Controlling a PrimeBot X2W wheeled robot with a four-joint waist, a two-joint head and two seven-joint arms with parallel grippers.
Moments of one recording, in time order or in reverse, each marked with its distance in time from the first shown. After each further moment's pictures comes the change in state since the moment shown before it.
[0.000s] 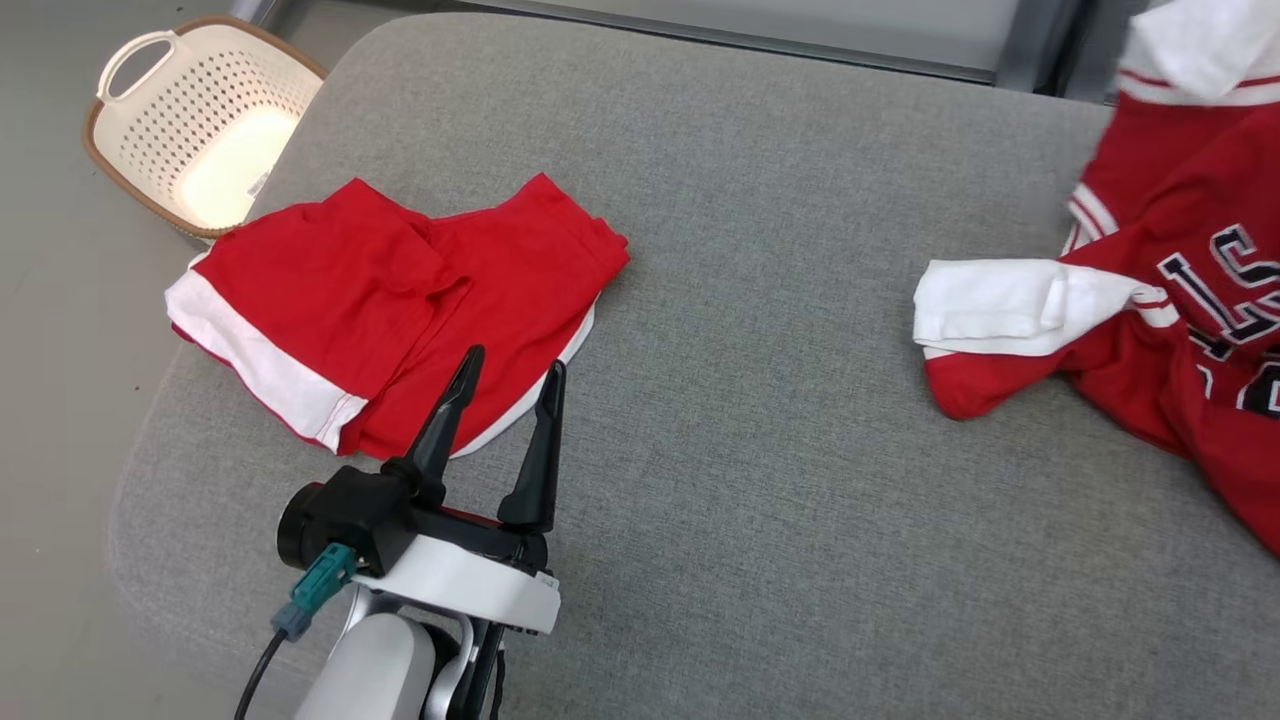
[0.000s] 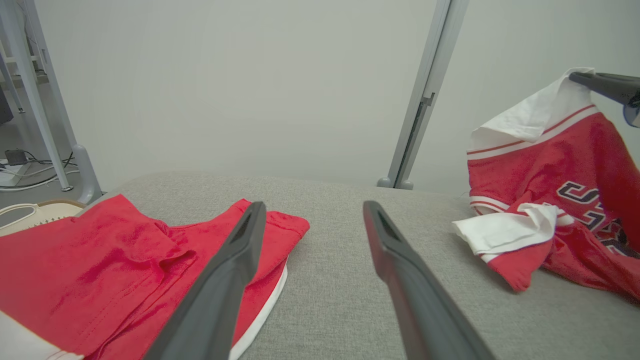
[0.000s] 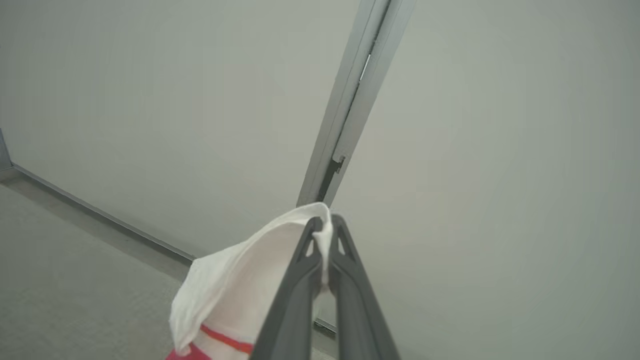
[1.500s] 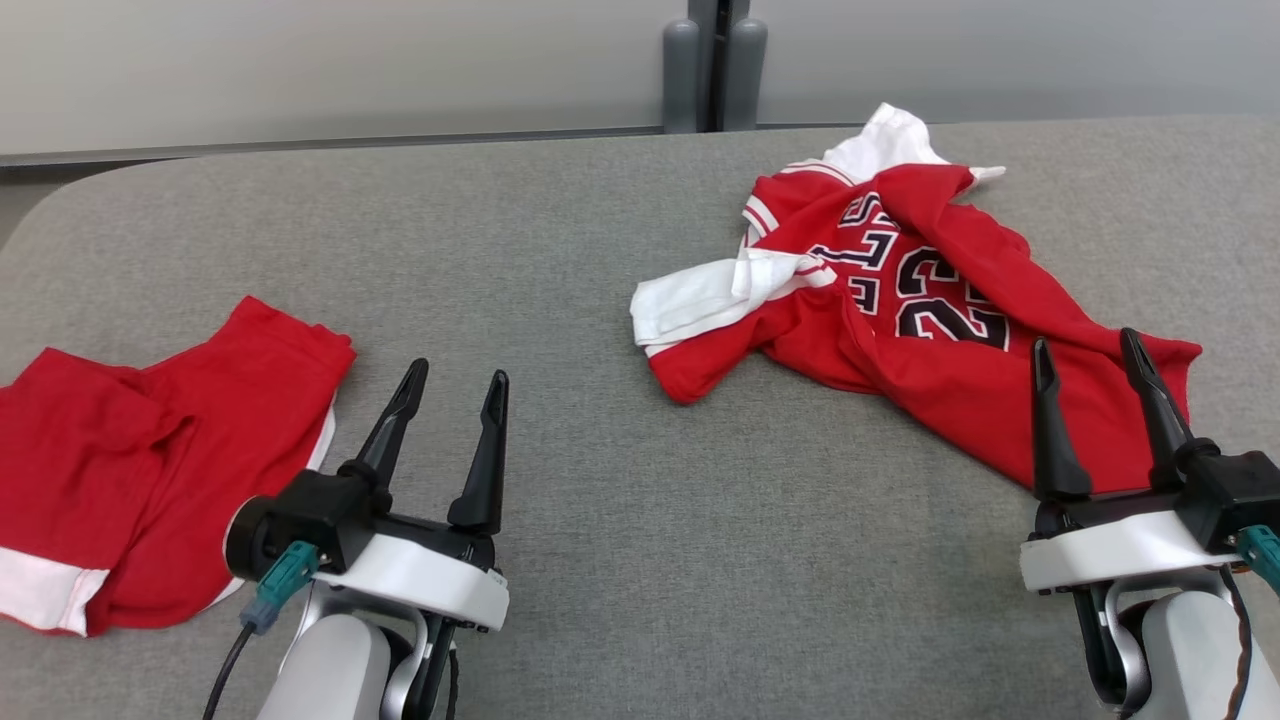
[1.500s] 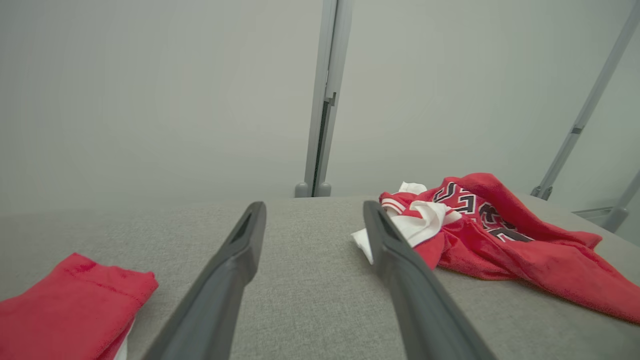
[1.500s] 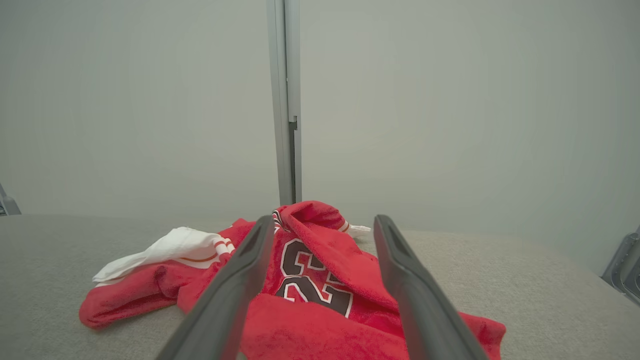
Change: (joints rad) left arm 0.002 -0.001 0.110 0.079 0.087 -0.044 0.000; right arm 0.674 0.397 -0.171 -0.389 -0.001 0.000 -0.267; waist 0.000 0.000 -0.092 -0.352
